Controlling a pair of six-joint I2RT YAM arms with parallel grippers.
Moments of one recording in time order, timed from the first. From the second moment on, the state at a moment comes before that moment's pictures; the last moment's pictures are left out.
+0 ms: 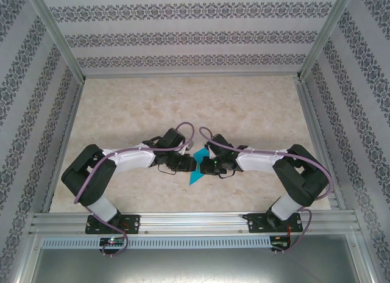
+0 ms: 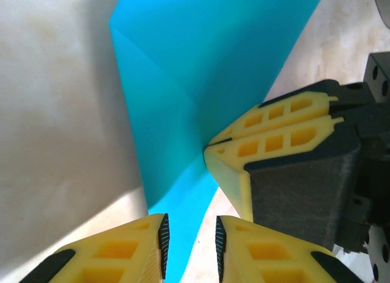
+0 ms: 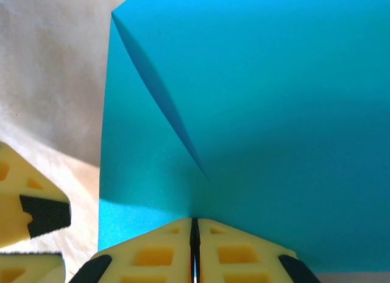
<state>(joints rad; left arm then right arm) -0.68 1.64 0.84 -0.24 0.47 -0.62 0.71 1.60 0.71 -0.19 -0.33 0.72</state>
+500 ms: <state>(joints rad) -0.68 1.70 0.85 -0.18 0.41 -0.65 0.68 1.60 0.70 -0.17 -0.34 0.72</state>
